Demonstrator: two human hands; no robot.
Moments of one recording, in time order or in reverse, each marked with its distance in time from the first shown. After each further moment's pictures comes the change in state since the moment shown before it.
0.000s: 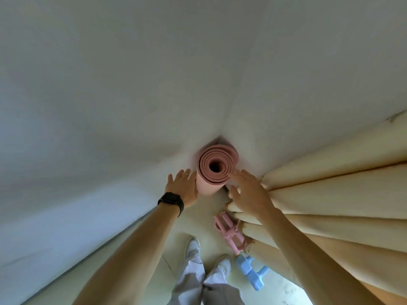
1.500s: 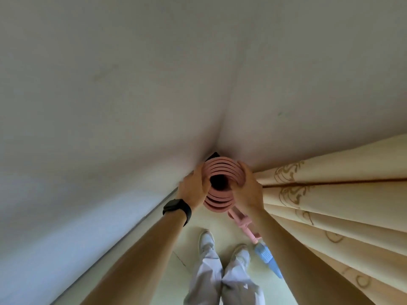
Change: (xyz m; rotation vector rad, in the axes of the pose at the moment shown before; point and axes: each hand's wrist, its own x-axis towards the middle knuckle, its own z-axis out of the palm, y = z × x) left_hand 0.077 0.003 0.079 -0.406 0.130 0.036; right_hand 0.069 0.053 0.141 0.575 0.233 0.496
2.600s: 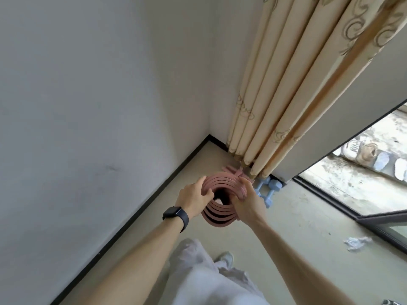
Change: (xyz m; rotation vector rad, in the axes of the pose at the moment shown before) left_hand -0.549 -0.046 -0.020 0.116 -0.002 0.209; right_hand -0.586 0.066 -0.020 0.028 0.128 0.004
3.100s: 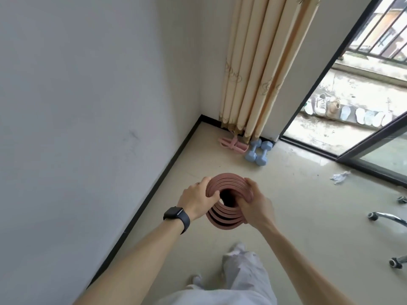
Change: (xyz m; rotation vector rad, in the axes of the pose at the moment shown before) left_hand -0.265 -0.135 0.001 0.088 -0.097 0.265; right_hand -0.309 0.036 0.125 0.075 0.153 0.089
